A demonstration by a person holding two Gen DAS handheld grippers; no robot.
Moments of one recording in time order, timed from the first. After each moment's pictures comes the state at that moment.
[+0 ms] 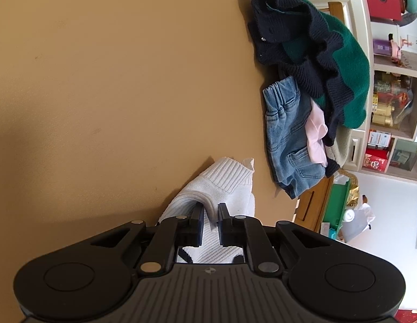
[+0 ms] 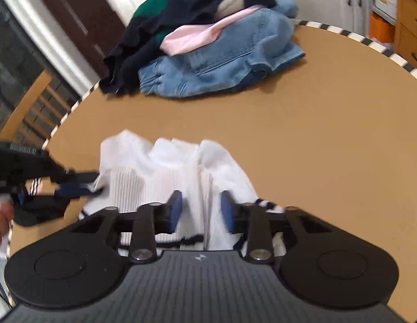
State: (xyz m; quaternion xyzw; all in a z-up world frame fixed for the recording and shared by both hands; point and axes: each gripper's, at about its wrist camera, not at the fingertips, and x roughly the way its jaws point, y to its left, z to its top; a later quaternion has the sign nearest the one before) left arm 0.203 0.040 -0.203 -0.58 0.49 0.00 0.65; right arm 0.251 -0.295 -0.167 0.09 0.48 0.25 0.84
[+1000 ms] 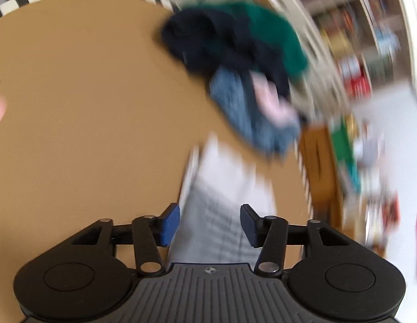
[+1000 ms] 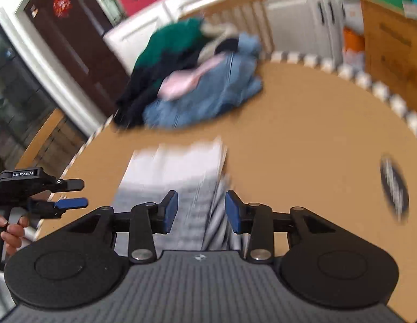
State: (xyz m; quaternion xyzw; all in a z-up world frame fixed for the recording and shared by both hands) left arm 0.138 0.039 -0.126 -0.37 0.49 -0.10 0.78; right arm 0.157 -0.363 -0.120 0.14 0.43 0.24 0.86
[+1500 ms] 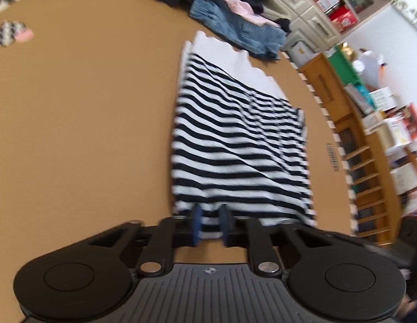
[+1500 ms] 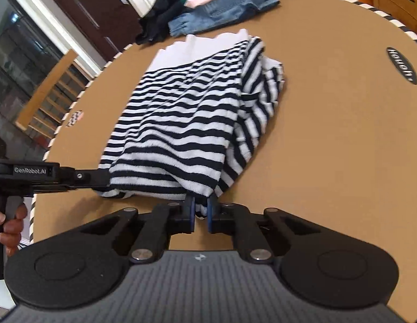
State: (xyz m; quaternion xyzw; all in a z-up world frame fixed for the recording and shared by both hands) left arm 0.014 -0.031 -0.148 -0.23 0.50 -0.10 0.83; right arm 0.052 -0.342 -0.161 0.10 0.49 0.25 0.83
